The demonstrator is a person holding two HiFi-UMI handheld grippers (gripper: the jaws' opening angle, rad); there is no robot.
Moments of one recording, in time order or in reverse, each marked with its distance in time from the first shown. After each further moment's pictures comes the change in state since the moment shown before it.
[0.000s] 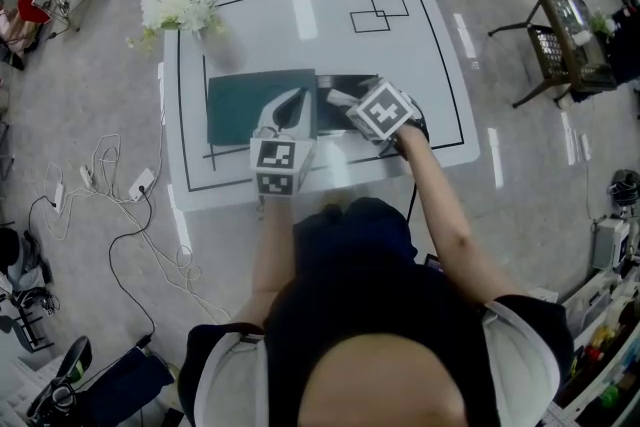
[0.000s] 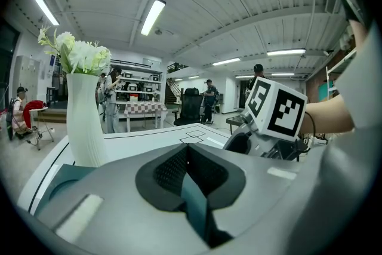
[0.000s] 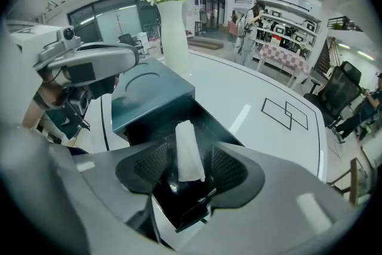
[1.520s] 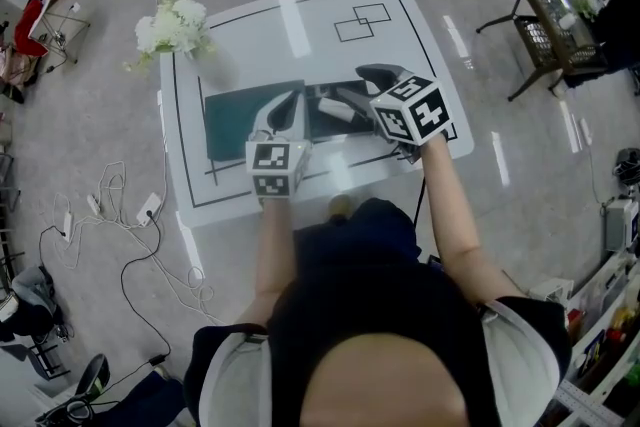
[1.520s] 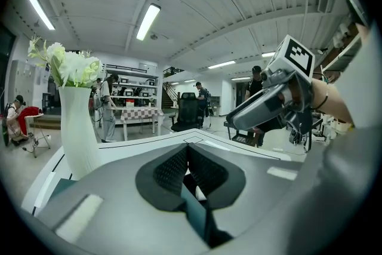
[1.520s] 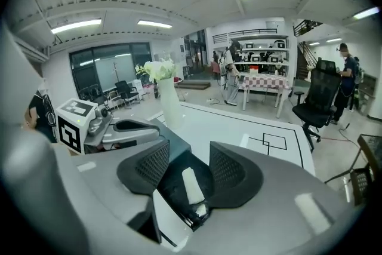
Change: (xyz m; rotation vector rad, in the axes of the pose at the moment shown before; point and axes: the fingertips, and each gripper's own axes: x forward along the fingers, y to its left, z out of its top) left arm 0.002 -0.006 0.021 0.034 -0.039 -0.025; right arm -0.122 -0.008 0.058 0.147 -0.443 -0.011
